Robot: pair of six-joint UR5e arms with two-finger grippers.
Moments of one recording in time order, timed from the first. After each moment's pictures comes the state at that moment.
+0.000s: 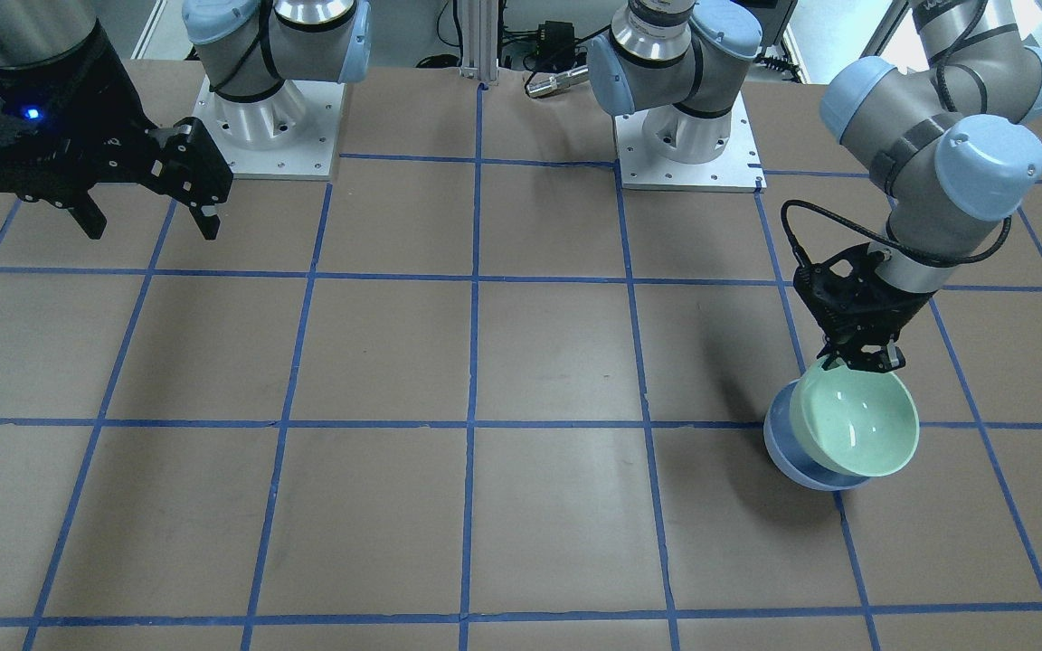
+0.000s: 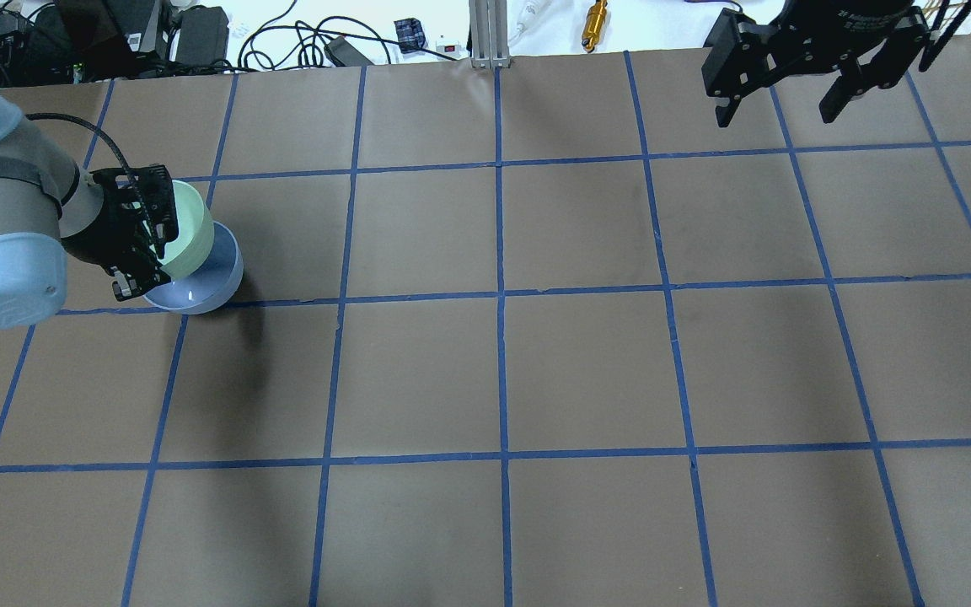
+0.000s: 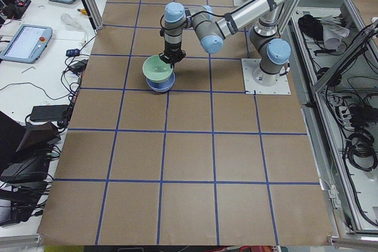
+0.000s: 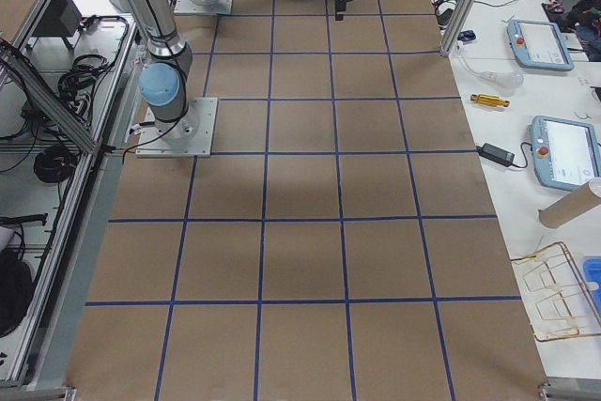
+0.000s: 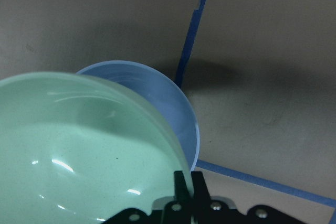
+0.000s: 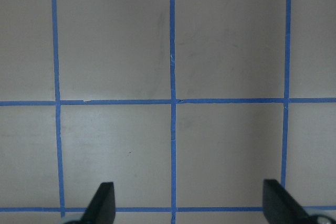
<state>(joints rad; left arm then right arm) -1.22 -1.68 -1.95 -1.00 1.59 1.63 1.54 -1.53 1.41 -1.53 -1.56 -0.03</state>
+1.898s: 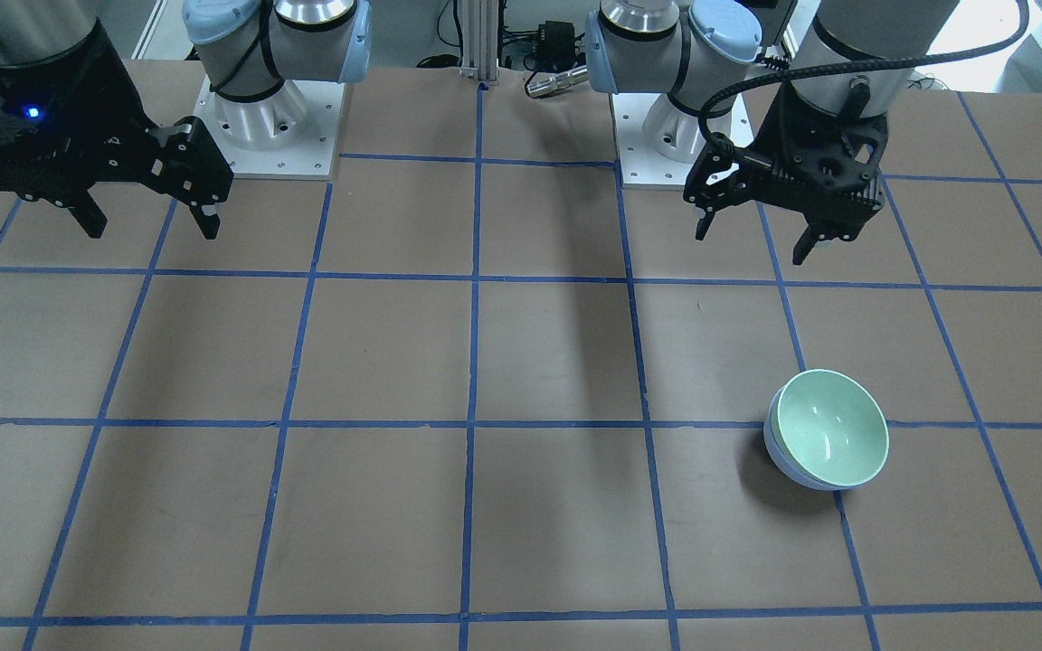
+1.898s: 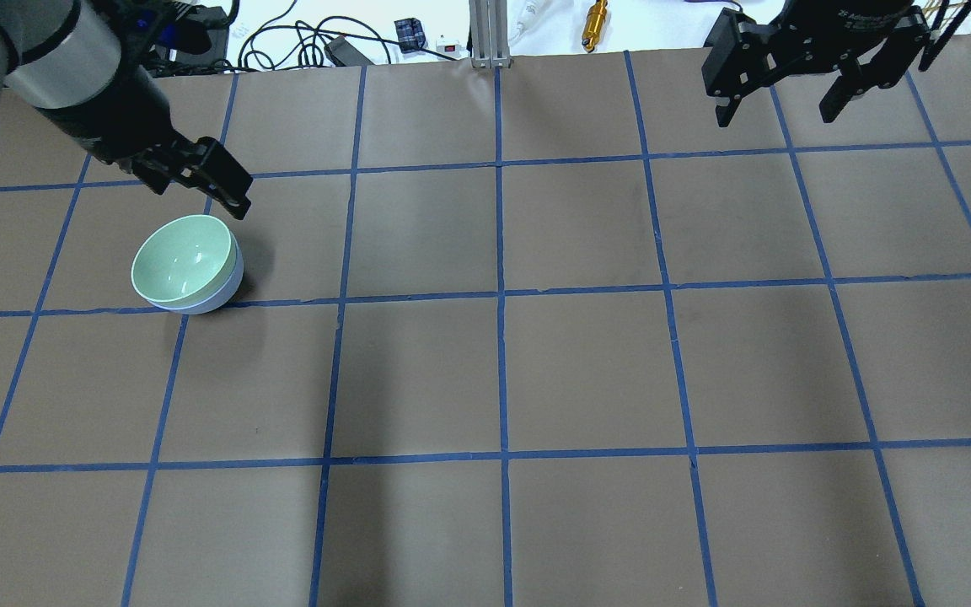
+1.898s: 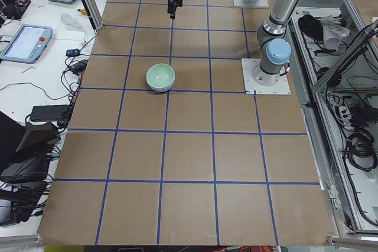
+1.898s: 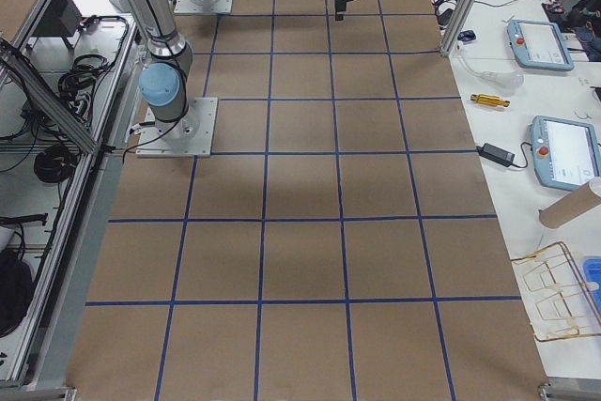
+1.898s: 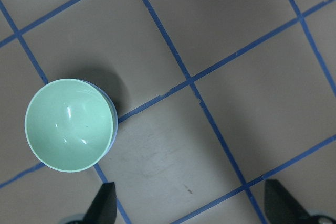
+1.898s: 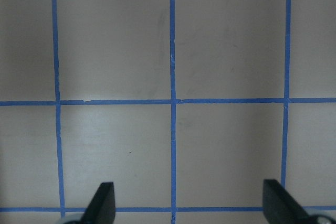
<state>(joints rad) -1.56 -1.56 -1.58 -1.51 1.56 0.24 1.54 -1.53 1.41 -1.53 -1.56 -0.03</state>
